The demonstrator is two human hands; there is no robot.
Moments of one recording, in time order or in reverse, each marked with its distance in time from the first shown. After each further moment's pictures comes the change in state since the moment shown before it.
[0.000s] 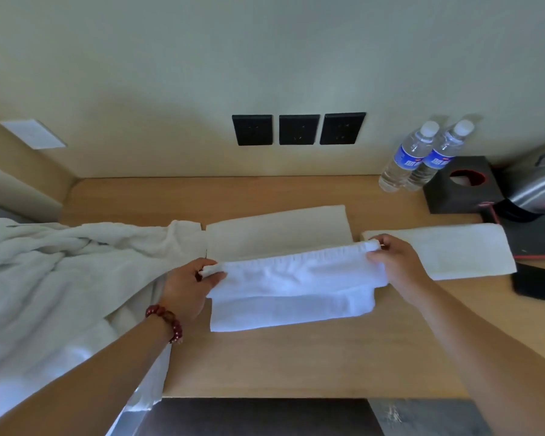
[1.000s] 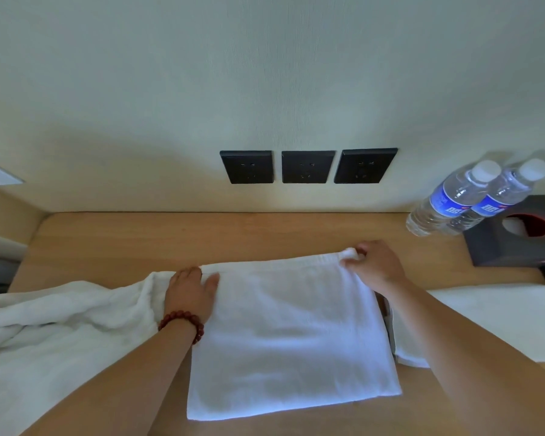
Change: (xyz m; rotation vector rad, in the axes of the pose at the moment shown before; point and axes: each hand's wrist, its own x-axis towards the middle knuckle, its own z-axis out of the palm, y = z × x) left_hand 0.174 -0.027 0.053 0.500 0.140 -0.178; right_hand 0.184 -0.017 0.060 -0.625 -0.030 -0.102
